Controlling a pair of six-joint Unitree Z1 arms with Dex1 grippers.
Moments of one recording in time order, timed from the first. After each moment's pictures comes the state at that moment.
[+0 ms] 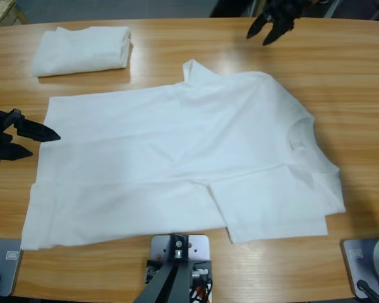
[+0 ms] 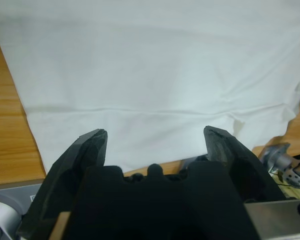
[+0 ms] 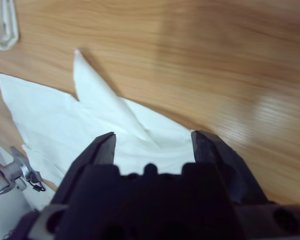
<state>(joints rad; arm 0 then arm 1) -0.49 1.39 -0.93 0.78 -0.26 -0.81 0.18 2.46 -2.40 1.36 0.52 0.03</state>
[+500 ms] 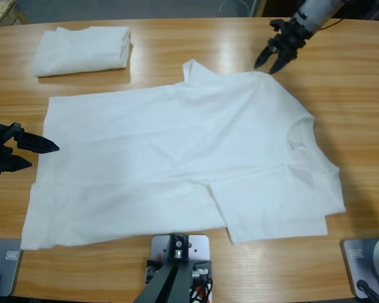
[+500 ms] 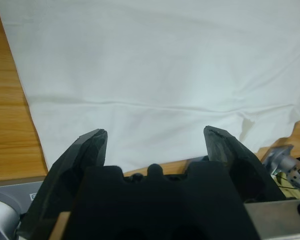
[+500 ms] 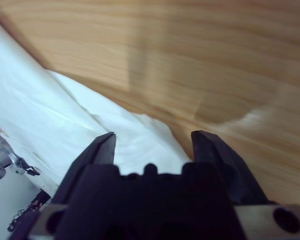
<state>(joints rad) -0.49 1.36 -0.85 0.73 -0.26 -0.83 0.12 2.53 -2.27 1.40 0.51 -0.06</state>
